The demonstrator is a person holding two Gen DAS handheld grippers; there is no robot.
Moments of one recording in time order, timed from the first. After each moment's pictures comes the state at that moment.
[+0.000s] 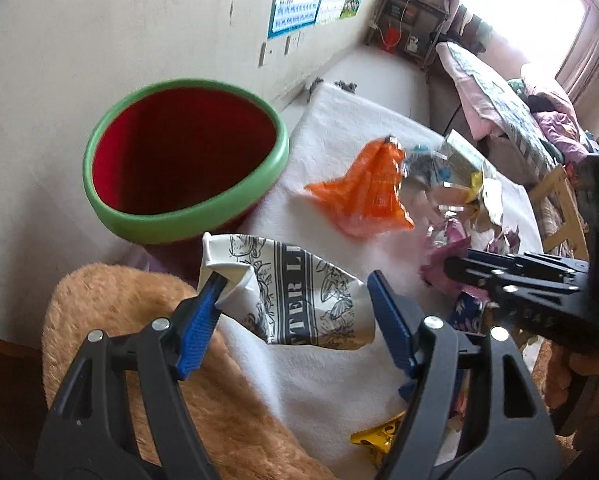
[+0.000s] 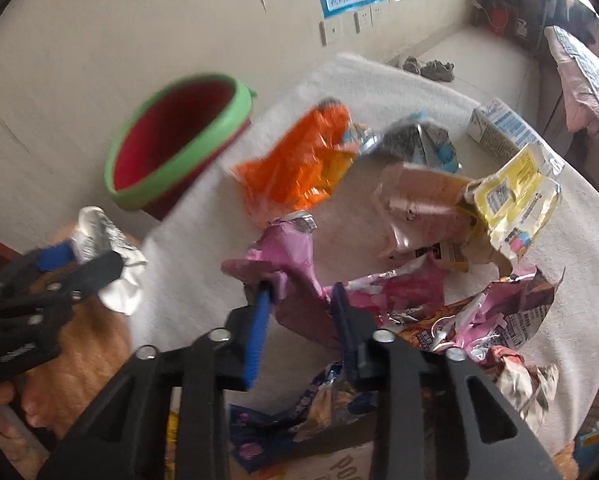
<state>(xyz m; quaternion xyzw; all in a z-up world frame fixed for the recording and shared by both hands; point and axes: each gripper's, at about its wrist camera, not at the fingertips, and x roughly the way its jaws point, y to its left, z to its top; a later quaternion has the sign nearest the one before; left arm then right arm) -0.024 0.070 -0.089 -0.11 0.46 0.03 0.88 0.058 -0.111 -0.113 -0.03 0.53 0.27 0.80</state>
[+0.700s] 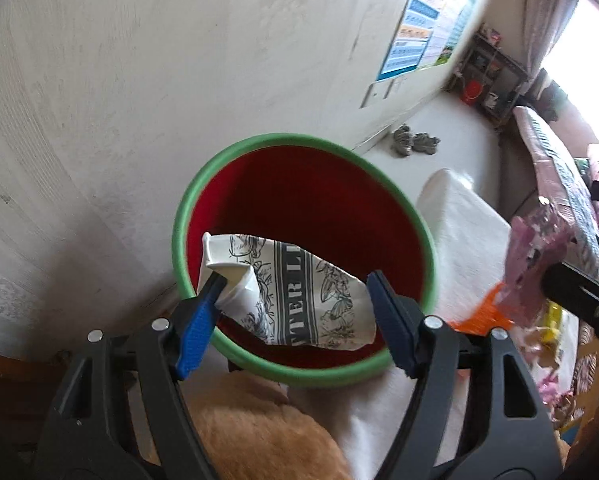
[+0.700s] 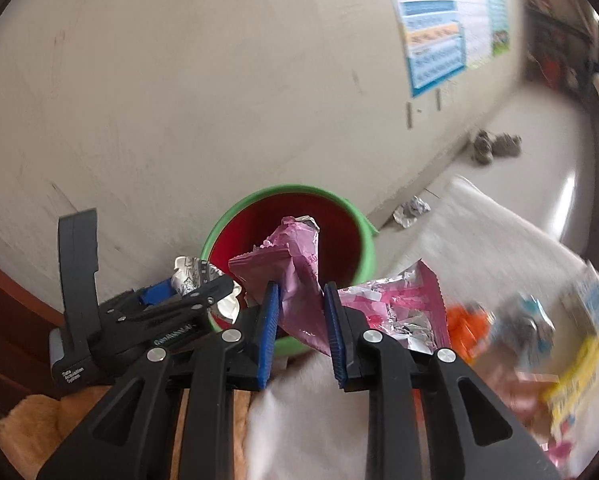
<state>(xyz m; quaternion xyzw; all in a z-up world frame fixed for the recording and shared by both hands) 0.047 0.199 -0.091 -0.18 0.45 0.16 0.86 0.121 0.035 -0.041 -0.02 0.45 0.38 0.81</state>
